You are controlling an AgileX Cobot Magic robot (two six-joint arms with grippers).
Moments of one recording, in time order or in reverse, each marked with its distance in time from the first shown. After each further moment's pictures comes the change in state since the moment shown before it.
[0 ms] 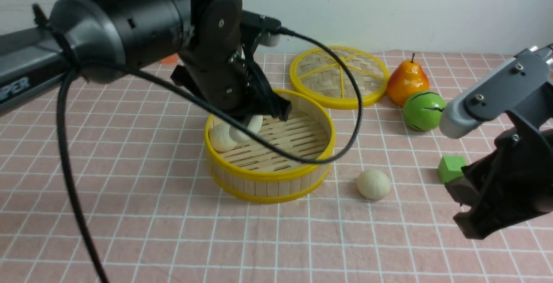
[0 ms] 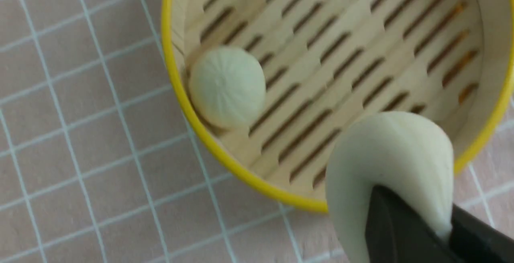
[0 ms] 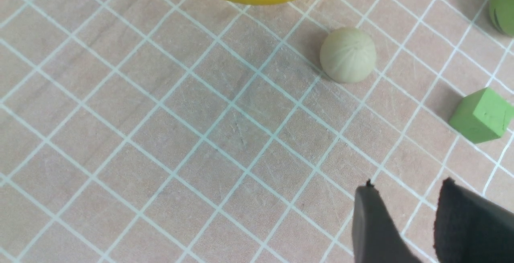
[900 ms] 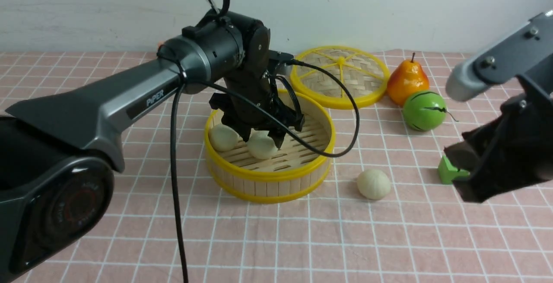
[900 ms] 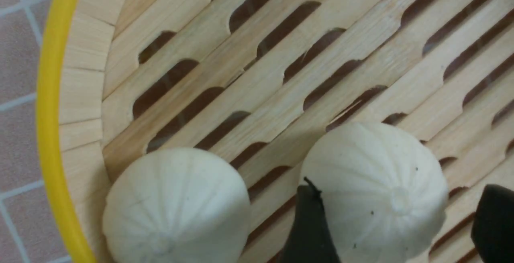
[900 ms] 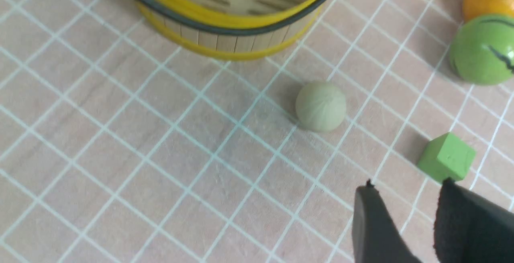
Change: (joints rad) right arm 0.000 0.002 -0.085 -0.051 -0.019 0.048; left arm 0.059 0.373 -0.331 -0.143 0.073 0.089
